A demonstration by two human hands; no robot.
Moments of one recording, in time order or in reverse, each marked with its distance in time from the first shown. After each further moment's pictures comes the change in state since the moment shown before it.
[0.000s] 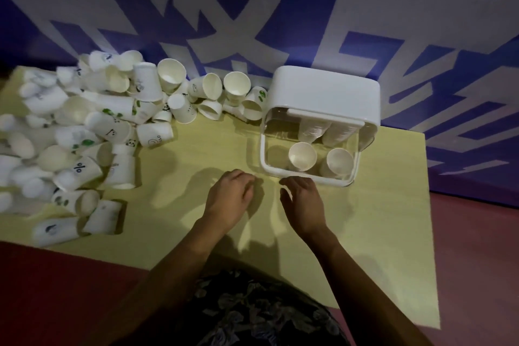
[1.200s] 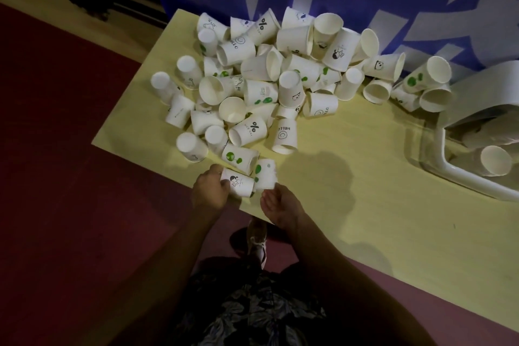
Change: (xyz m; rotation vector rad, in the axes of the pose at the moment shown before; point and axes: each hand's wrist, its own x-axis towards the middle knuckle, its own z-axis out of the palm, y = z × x) left_hand -0.177 -0.404 -0.118 -0.187 0.142 -0.604; right_hand -0.019 -0.356 0.299 1.538 -0.355 1.484
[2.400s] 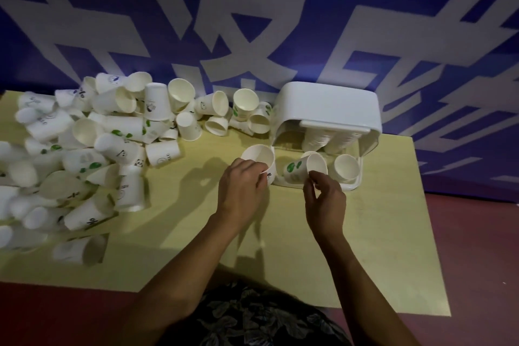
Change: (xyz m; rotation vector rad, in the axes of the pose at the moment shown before) left_hand -0.082 0.412 0.149 -0.031 0.079 0.782; right_hand -0.165 -0.302 -0.267 -0.999 0.654 -1.588
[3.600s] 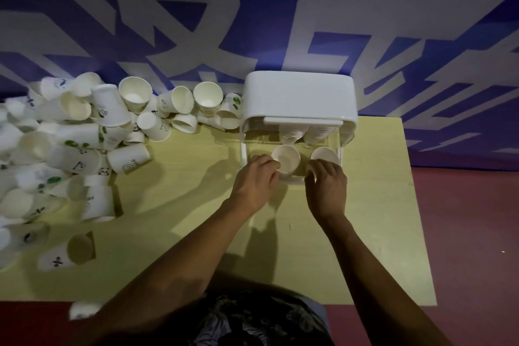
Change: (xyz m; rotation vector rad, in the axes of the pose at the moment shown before) left_hand 0.054 0.044 0.100 0.059 -0.397 0.055; right_hand 0.060 0.094 -0.011 -0.340 -0.151 -0.015
